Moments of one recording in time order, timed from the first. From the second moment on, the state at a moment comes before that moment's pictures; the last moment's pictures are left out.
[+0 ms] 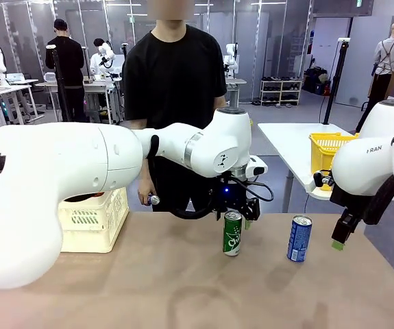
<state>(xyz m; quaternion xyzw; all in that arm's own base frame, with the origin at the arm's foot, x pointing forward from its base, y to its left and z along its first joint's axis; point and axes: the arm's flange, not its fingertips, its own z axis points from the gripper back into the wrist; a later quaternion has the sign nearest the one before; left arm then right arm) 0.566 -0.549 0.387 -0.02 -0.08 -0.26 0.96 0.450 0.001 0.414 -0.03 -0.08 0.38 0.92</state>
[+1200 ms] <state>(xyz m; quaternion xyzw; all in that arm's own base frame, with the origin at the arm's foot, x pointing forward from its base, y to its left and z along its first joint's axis) 0.565 -0.550 0.382 -0.02 -0.07 -0.26 0.96 0.450 0.001 0.414 -0.03 -0.08 0.38 0.92</state>
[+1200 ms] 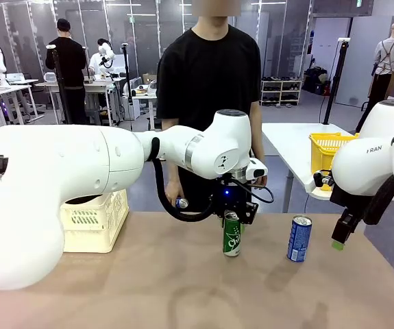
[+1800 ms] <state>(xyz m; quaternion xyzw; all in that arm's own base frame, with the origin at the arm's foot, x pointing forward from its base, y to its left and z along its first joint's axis) 0.540 -0.536 0.478 -0.03 -0.06 -0.26 0.96 0.450 0.001 0.414 -0.03 -0.08 0.38 0.92</state>
